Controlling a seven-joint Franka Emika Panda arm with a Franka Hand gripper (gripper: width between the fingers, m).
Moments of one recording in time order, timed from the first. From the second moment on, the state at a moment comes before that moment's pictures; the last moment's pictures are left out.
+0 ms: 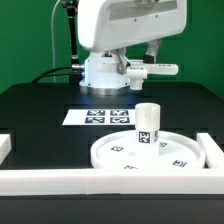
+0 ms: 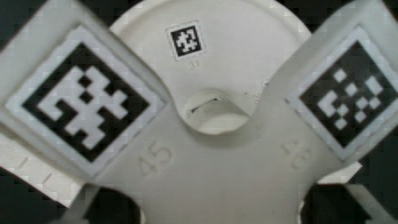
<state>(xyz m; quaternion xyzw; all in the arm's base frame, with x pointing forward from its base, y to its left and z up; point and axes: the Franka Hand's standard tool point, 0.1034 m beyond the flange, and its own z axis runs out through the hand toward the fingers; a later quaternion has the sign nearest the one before) 0.571 0.026 0.149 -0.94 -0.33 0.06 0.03</state>
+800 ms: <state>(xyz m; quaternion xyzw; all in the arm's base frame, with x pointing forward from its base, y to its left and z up) 0.567 0.032 0.134 -0.94 -0.33 0.07 0.03</state>
